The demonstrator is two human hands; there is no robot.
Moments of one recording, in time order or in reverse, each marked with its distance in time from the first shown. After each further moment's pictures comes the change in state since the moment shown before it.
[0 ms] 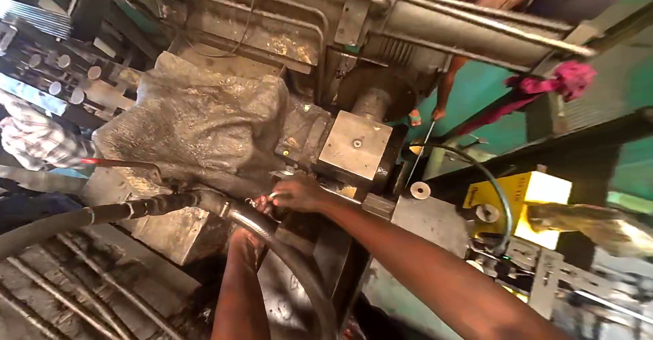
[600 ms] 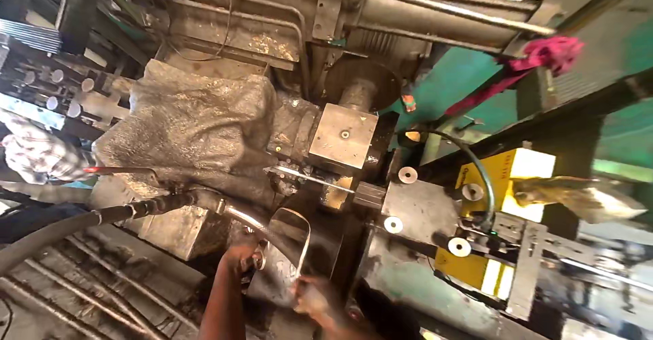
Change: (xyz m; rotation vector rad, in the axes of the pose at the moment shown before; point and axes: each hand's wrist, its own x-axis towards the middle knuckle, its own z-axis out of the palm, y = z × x) left_hand -0.062 0.002 0.008 0.686 0.374 -0.347; right_hand -0.168 -0.075 0.145 1.031 0.200 0.642
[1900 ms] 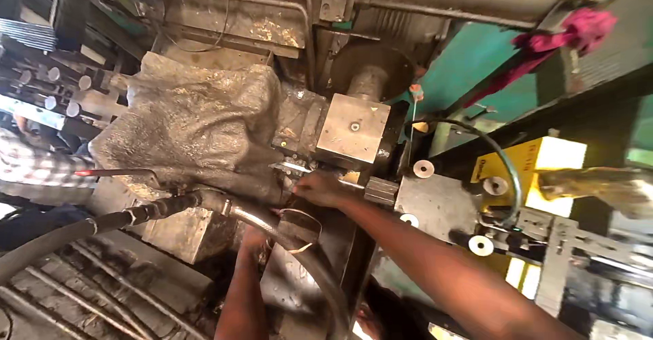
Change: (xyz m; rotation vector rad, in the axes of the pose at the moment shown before) left_hand 0.024 0.007 0.006 0.297 0.123 0.387; right_hand 0.142 -0.142 -0.079 -0.923 -0.062 -0.477
